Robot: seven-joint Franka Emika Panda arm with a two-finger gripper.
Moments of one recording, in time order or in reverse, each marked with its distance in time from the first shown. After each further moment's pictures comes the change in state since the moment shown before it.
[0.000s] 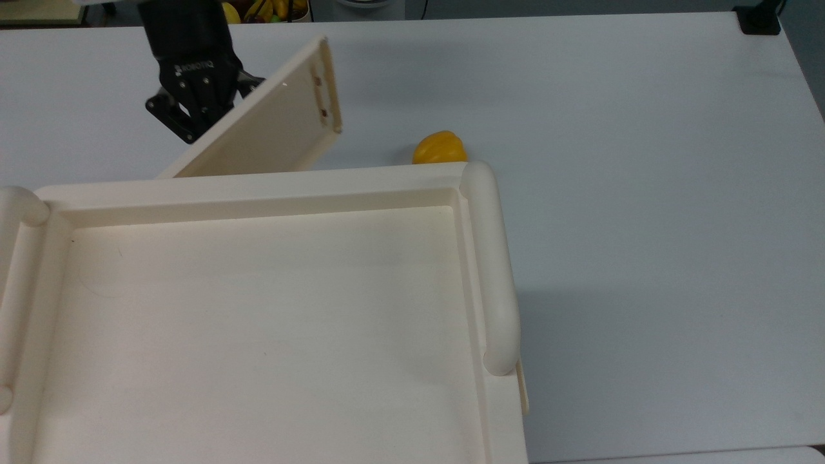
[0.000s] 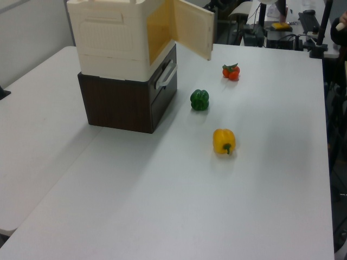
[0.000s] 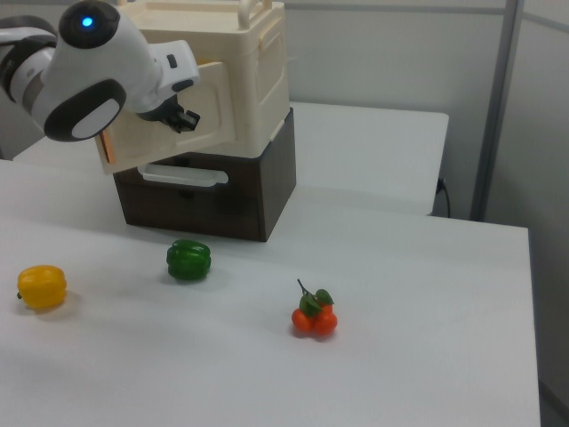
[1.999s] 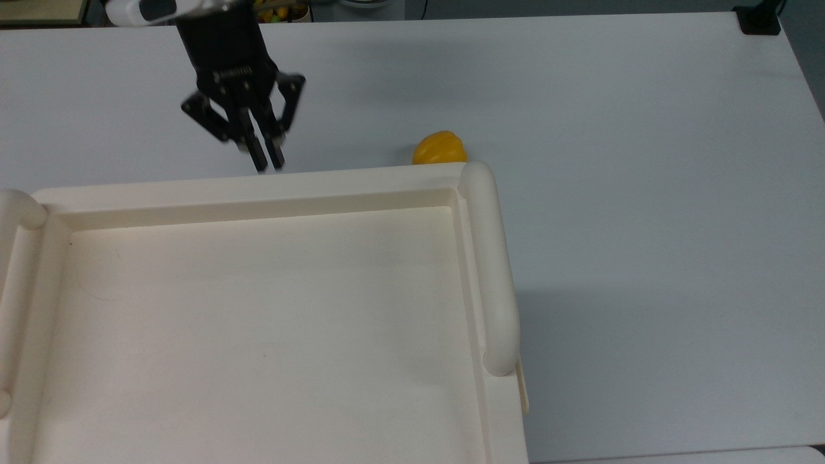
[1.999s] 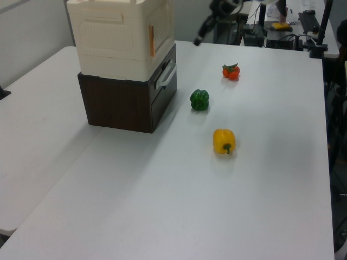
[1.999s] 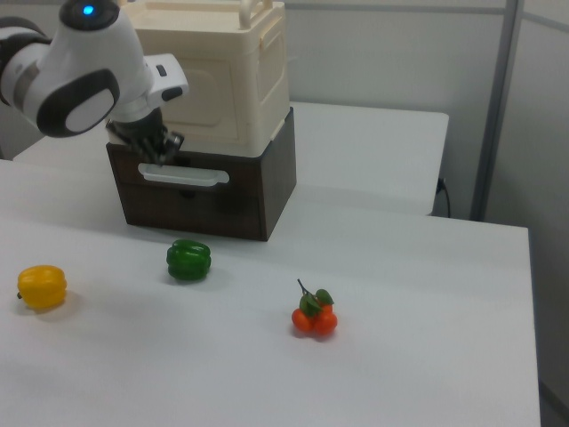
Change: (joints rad) arm -0.014 -0.051 0.002 -0.029 -0.152 -0.282 0.007
